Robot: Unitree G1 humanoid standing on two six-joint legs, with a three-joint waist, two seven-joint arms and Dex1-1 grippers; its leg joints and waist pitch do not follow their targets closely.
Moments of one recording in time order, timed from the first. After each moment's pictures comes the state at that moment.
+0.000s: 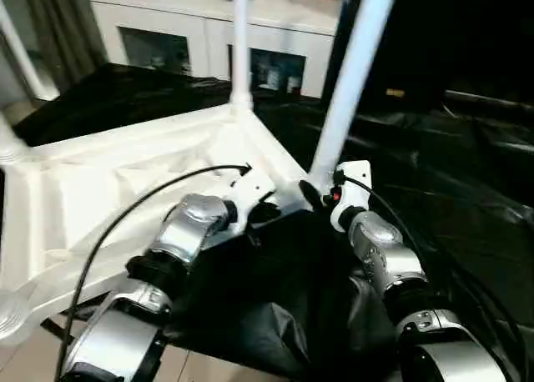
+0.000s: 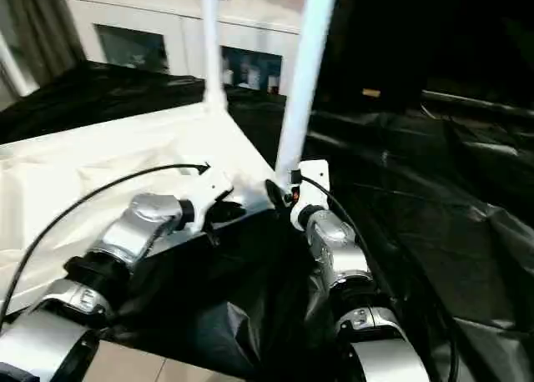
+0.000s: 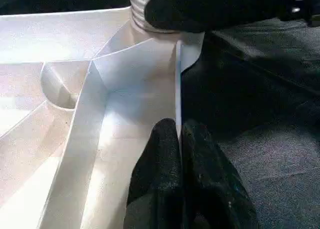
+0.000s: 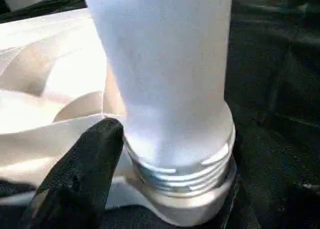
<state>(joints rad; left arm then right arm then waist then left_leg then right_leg) -0.69 0.19 -0.25 0.73 0.09 0.18 -0.78 -0.58 -0.07 -0.04 0.79 0.17 0.06 0.38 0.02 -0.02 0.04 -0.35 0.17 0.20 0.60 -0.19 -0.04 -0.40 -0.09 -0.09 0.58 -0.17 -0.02</state>
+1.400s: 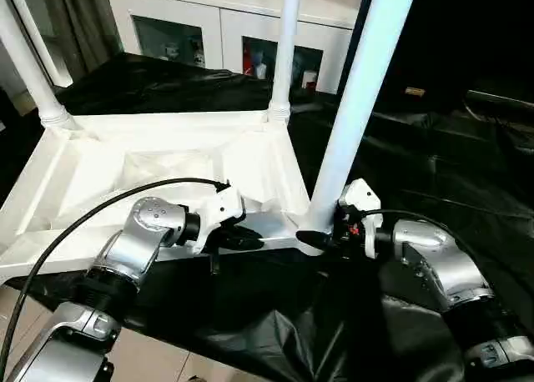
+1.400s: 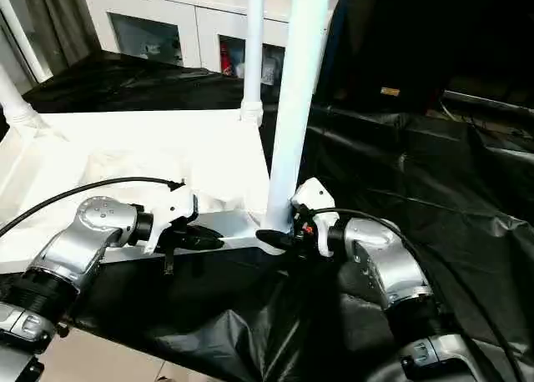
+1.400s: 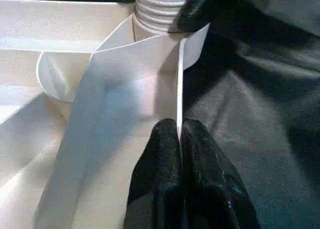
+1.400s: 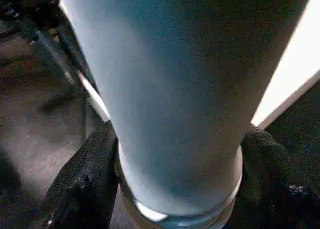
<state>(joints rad) -0.55 0.39 -0.28 0.52 0.00 0.12 -1.18 -0.42 -0.32 0.16 0.44 0.17 0.19 0.91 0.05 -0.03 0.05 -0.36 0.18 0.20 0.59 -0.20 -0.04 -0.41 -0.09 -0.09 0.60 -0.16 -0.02</state>
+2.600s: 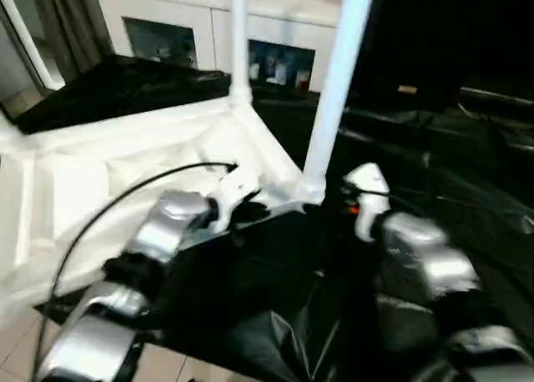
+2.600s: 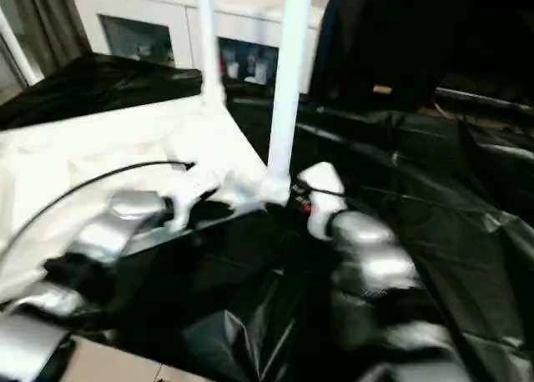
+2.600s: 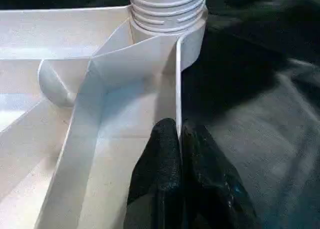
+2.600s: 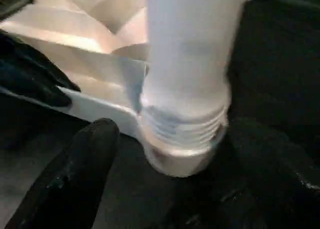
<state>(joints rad) -0.64 0.32 -0.26 0.66 0.03 0.11 -1.01 -0.47 -0.32 0.09 0.48 0.18 0.19 0.81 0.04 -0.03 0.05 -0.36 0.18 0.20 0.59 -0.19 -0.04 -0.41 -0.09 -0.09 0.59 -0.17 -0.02</state>
